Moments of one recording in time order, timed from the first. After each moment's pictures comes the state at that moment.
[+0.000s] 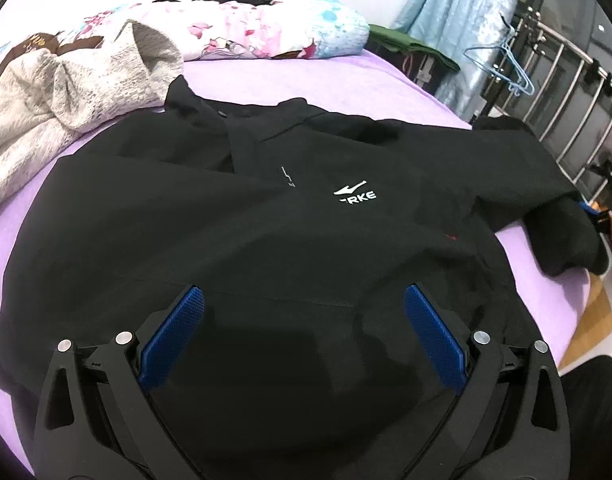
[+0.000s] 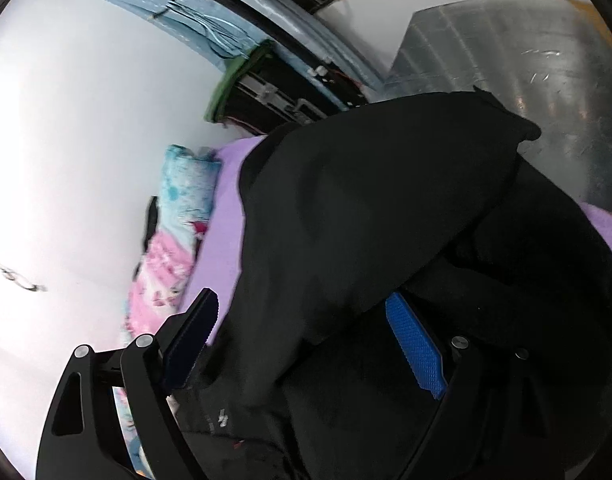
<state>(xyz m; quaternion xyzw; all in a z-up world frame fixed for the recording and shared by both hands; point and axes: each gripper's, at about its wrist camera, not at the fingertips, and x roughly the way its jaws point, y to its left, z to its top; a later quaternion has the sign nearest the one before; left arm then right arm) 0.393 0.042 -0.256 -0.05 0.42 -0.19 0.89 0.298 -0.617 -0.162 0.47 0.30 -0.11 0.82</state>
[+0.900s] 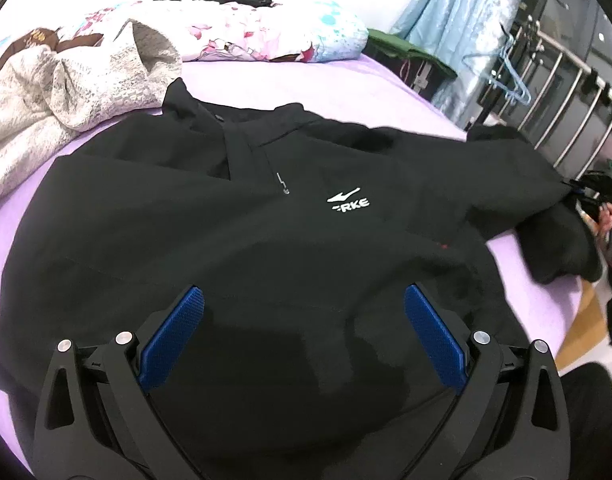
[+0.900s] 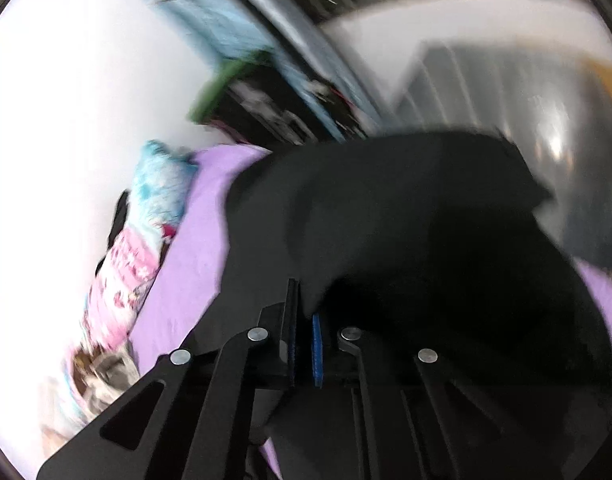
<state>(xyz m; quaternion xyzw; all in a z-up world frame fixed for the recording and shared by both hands) 0.391 0.047 -0.248 -0.07 0.42 -0.20 0.88 0.334 -0.590 -0.128 0.37 0.31 -0.15 0.86</state>
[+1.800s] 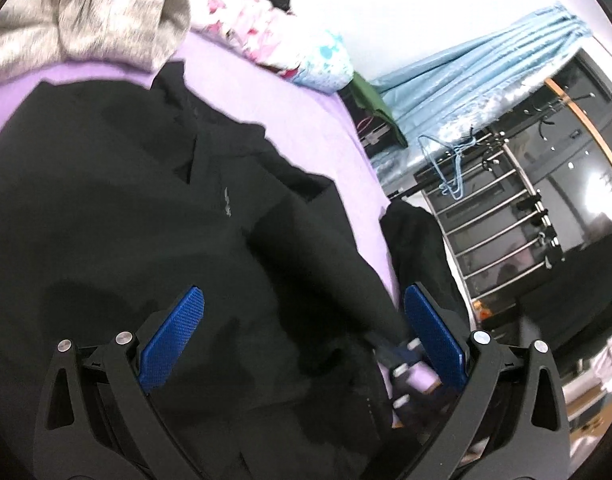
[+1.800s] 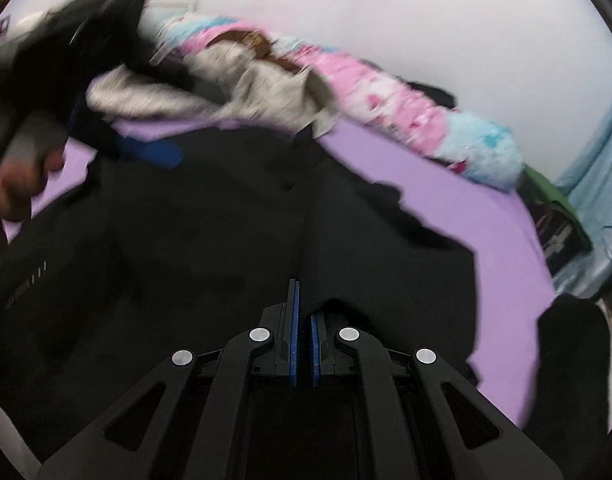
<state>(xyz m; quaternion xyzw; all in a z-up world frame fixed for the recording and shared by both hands) 0.394 0.100 -0.211 -0.31 0.42 -0.28 0.80 0.290 -0.102 -0.215 -0.23 0.35 0.19 0.89</state>
